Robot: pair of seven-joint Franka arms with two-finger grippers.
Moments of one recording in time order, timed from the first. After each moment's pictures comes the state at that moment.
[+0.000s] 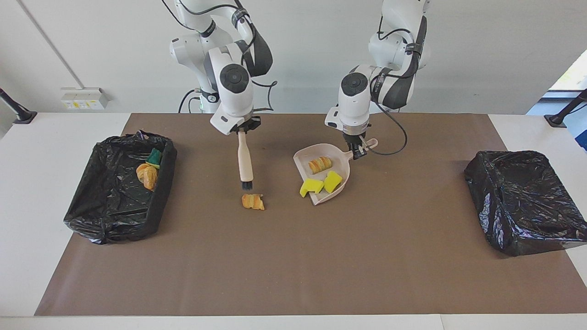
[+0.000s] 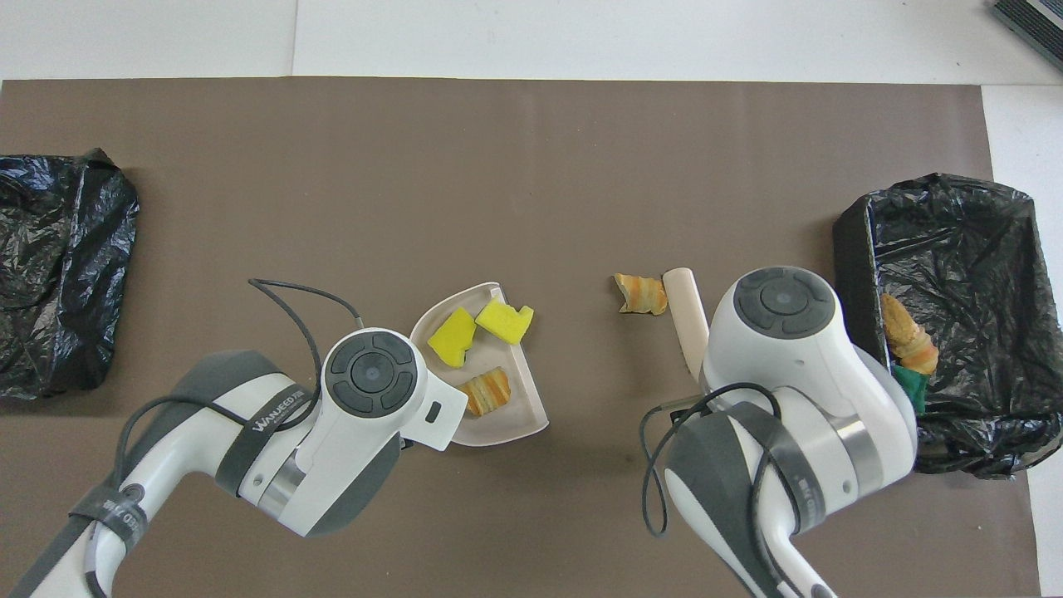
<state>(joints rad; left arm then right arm) -0.61 0.02 0.01 -2.20 0.14 2.07 0.61 0.25 0.02 0.10 -2.04 -0.08 1.63 0.20</state>
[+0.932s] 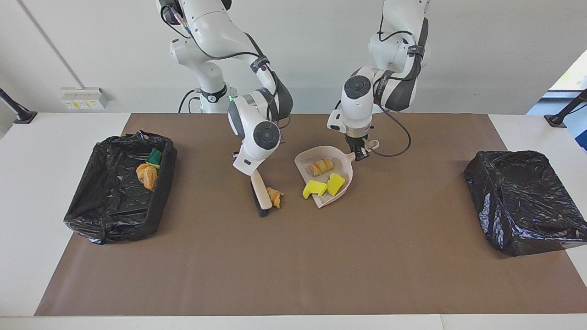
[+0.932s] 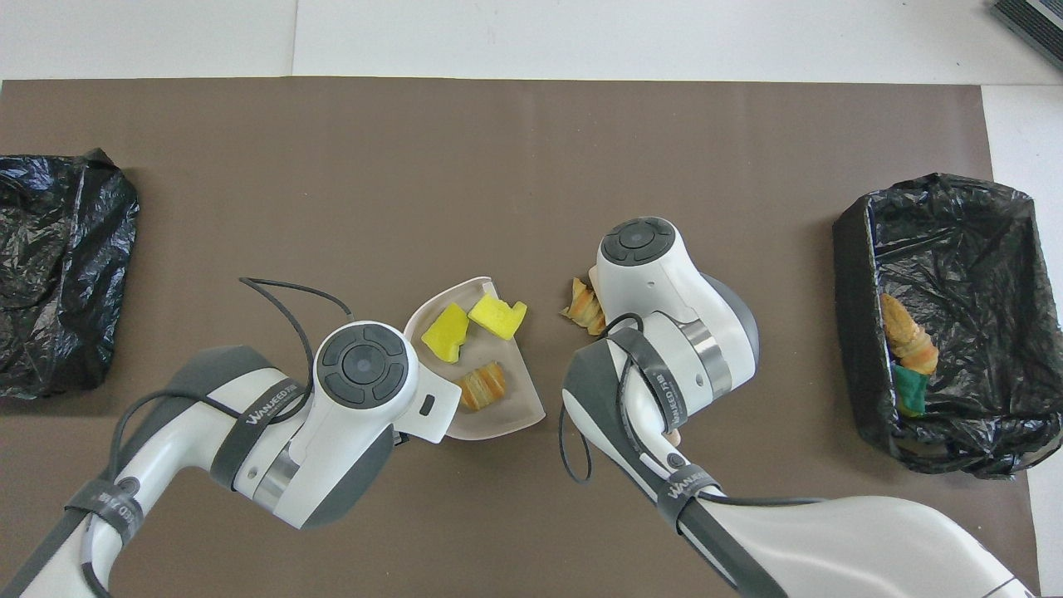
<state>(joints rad) -0.59 0.03 0.01 -2.20 0.13 2.07 0.61 0.37 0.35 0.12 -1.83 0.02 1.65 0.21</state>
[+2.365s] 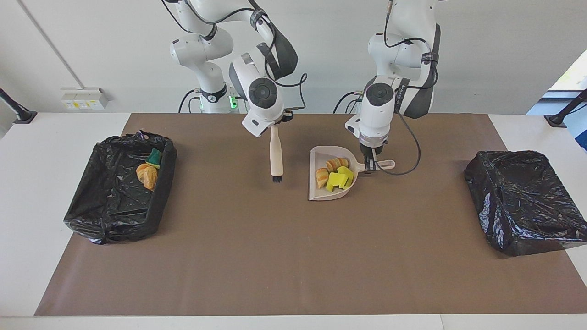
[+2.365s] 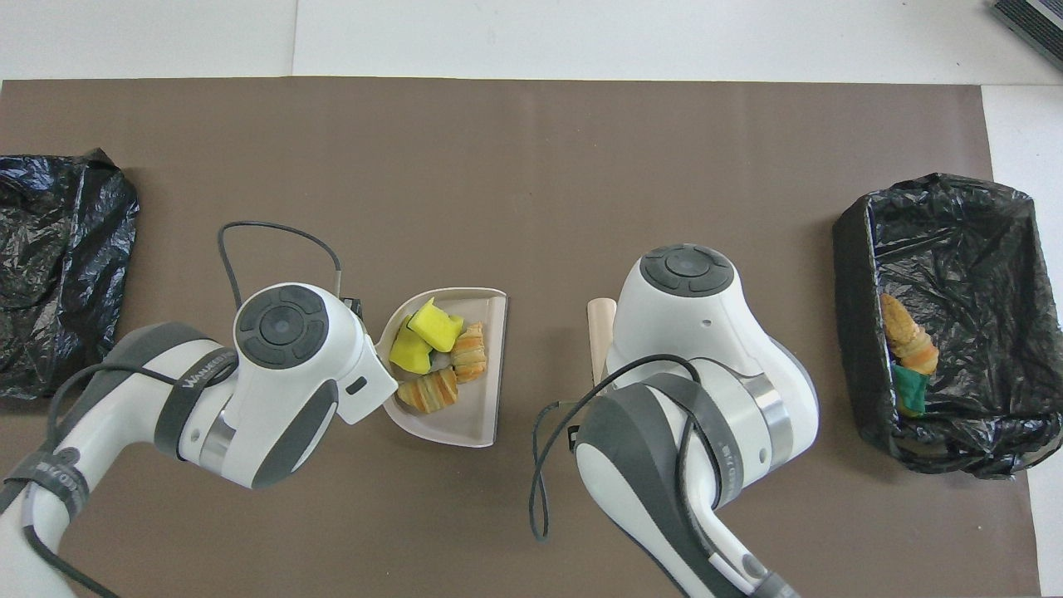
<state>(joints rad) -0.42 0.05 0.02 -2.19 0.14 2.20 1.24 0.37 0.12 0.11 -1.90 0.28 1.53 0.45</state>
